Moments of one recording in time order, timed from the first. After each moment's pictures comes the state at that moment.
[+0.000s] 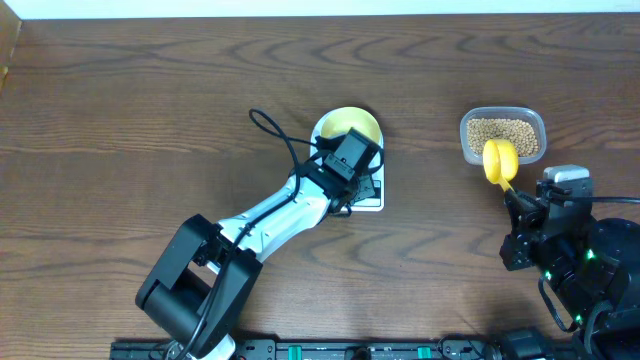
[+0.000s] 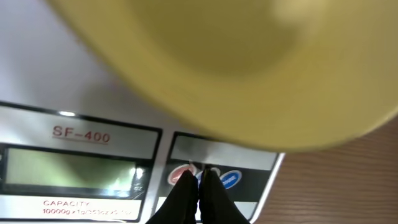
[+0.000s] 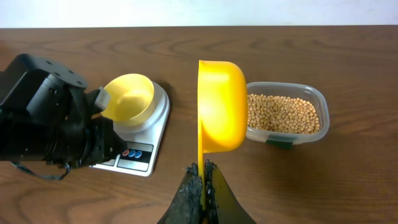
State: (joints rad) left arm -0.68 1.80 1.07 -0.39 0.00 -0.93; right arm 0.19 0.61 0.99 -0.89 -0.06 0.09
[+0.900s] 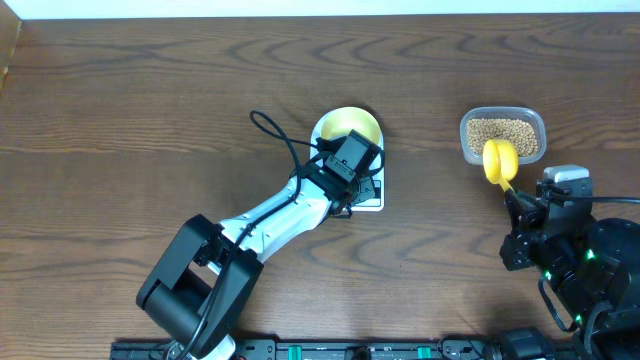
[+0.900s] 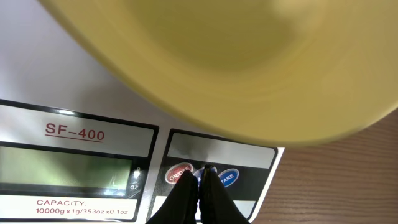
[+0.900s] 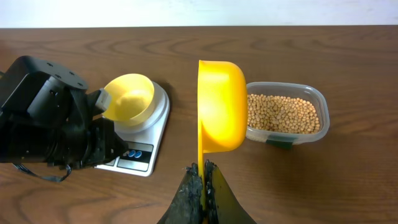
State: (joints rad) left arm -0.68 1.80 1.07 -0.38 0.00 -0.93; right arm 0.19 0.61 0.99 -0.89 -0.06 0.09
